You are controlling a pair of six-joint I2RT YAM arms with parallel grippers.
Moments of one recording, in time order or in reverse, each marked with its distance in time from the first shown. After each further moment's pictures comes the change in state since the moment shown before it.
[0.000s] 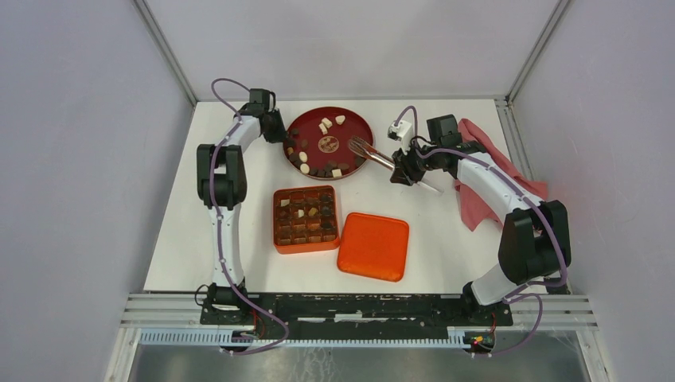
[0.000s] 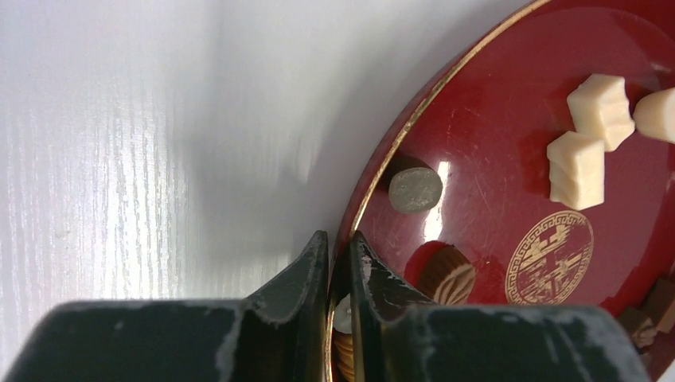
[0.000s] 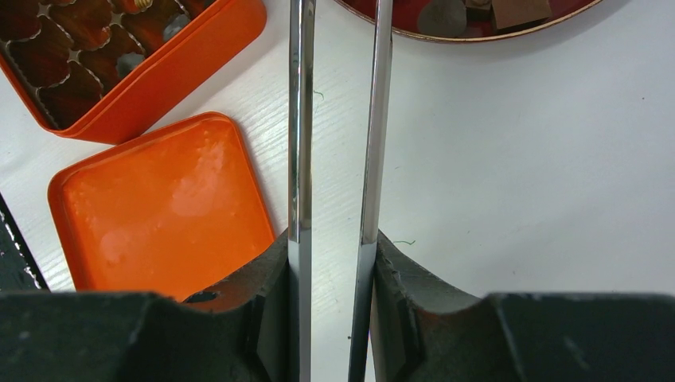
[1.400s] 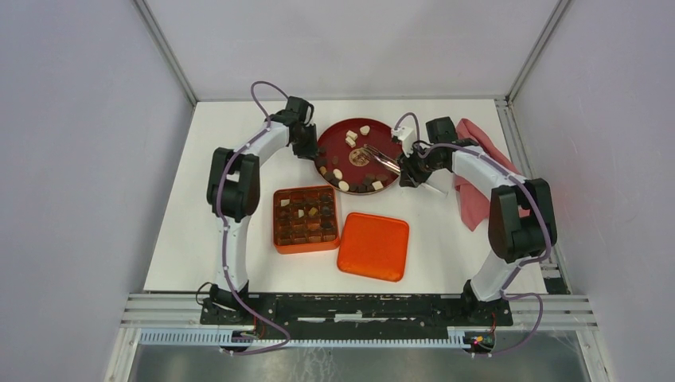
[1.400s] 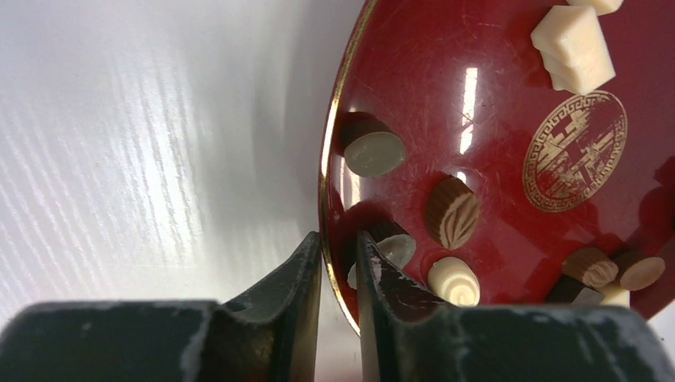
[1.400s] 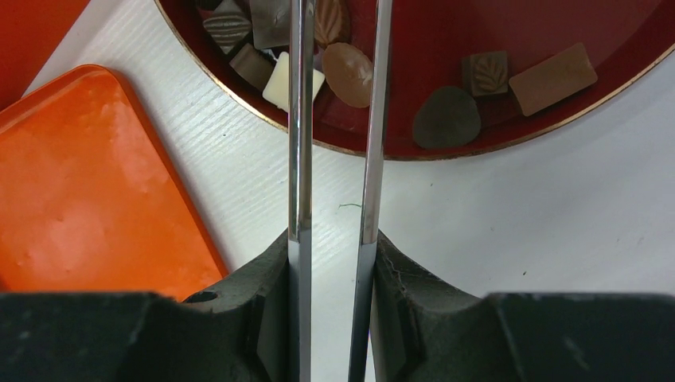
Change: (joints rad) left arm -0.227 -0.152 -0.158 -0.119 -0.038 0.029; right arm -0.052 0.154 0.017 -0.014 0.116 -0.037
